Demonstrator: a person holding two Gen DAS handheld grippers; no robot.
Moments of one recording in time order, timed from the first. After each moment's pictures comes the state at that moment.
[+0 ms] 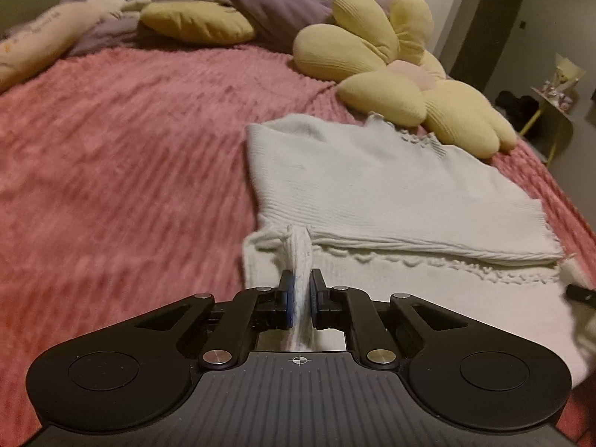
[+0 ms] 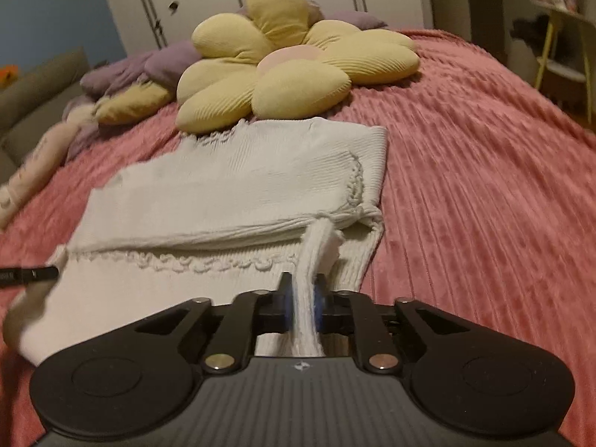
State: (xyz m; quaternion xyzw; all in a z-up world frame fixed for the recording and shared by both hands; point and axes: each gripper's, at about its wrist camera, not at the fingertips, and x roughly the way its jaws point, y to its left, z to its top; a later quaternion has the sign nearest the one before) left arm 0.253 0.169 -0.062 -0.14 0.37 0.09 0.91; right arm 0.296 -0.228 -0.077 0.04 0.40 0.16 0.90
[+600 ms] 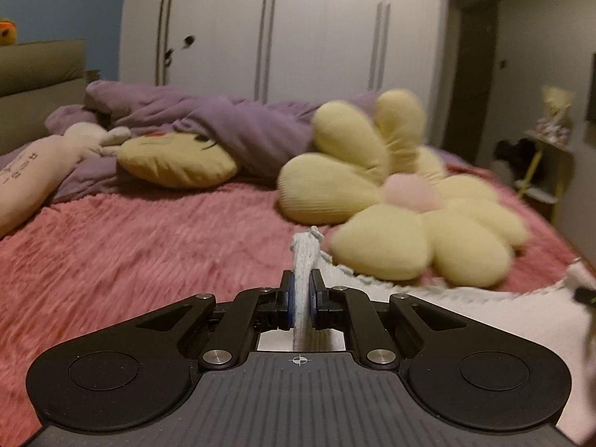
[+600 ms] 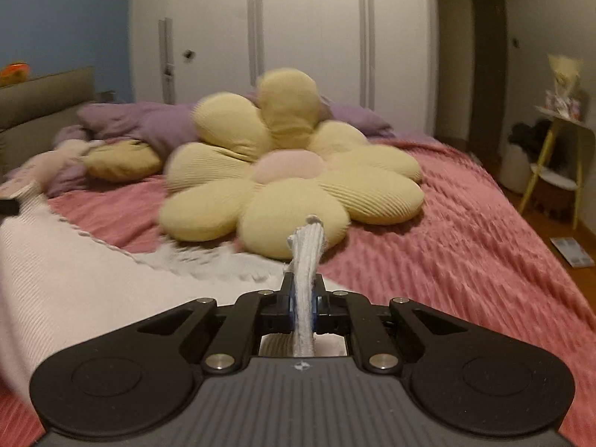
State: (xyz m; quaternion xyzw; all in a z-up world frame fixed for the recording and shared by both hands) left arm 0.368 0.178 0.016 -0.06 0.25 0.11 0.96; right arm 0.394 -0.201 -0.020 -0.02 0.27 0.13 0.95
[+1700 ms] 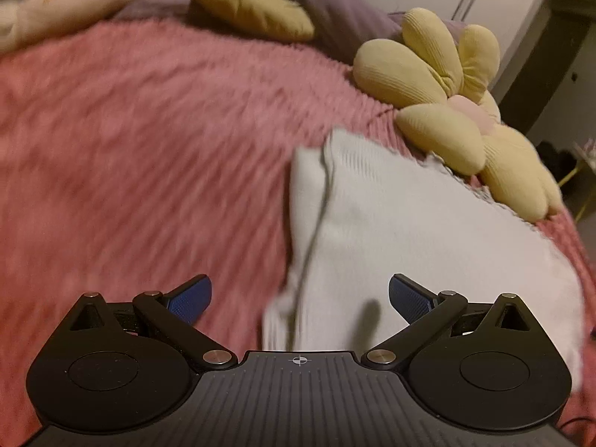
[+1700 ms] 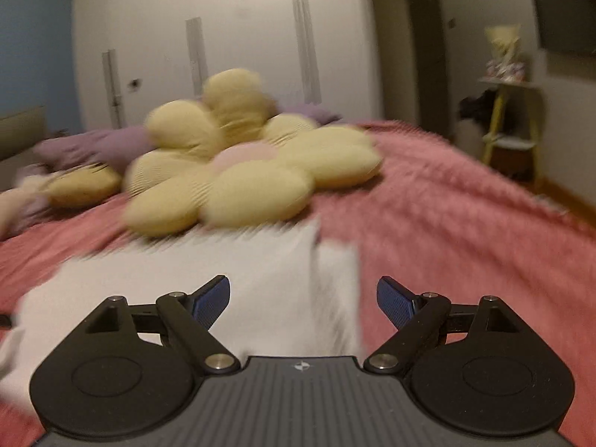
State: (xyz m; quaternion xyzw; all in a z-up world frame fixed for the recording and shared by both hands) left arm 0.282 0.212 -0.077 -0.24 0.37 0.14 0.89; right arm 0.327 -0.206 -0.075 0.05 0.25 0.07 0.96
